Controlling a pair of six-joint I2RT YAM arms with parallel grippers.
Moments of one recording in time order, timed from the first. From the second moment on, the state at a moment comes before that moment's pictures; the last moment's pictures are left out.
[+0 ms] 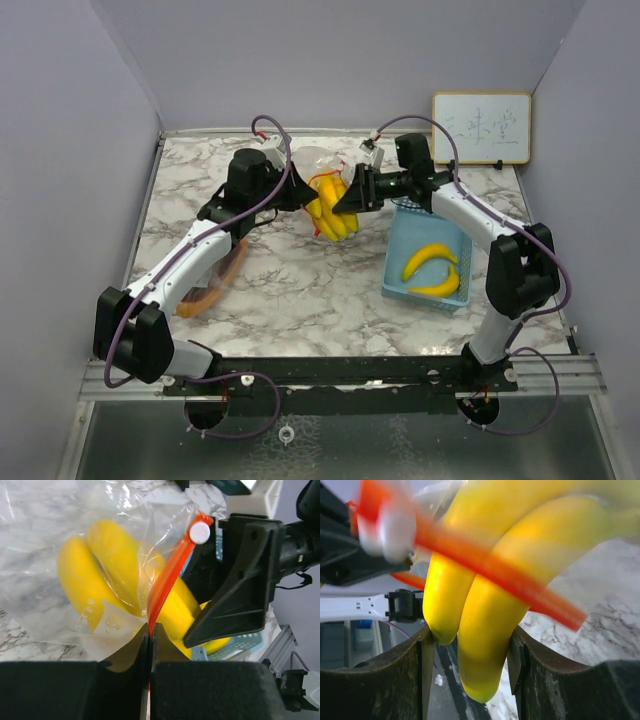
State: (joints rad) left arm -0.42 1.37 1.11 -0.12 0.36 -0.52; right arm 0.37 1.77 1.36 -0.22 -0.95 0.41
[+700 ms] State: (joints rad) left arm -0.53 1.37 1.10 -0.12 0.30 -0.58; right arm 0.42 1.76 1.58 -0.38 -0.47 0.71
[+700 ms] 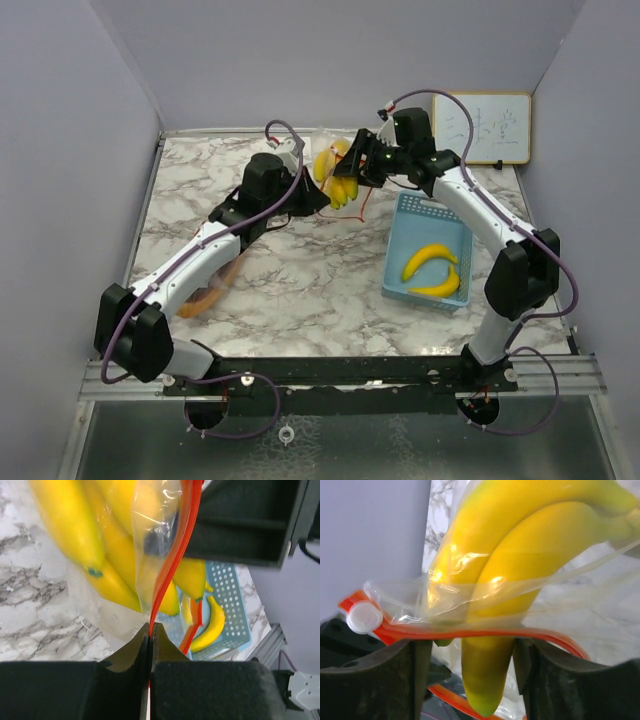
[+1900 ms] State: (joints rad) left arm -0.51 1.52 1.13 -0.31 0.25 -0.49; right arm 0.38 1.35 1.15 -0.99 0.05 0.62
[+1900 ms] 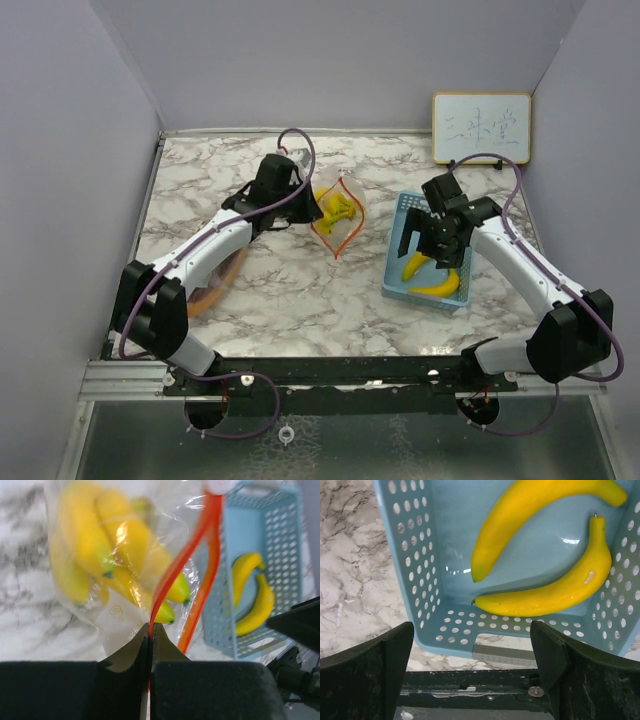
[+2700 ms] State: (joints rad) left arm -0.51 1.41 1.16 -0.26 0.30 -0.55; right arm 0.33 1.62 0.99 -0.65 0.17 0.77
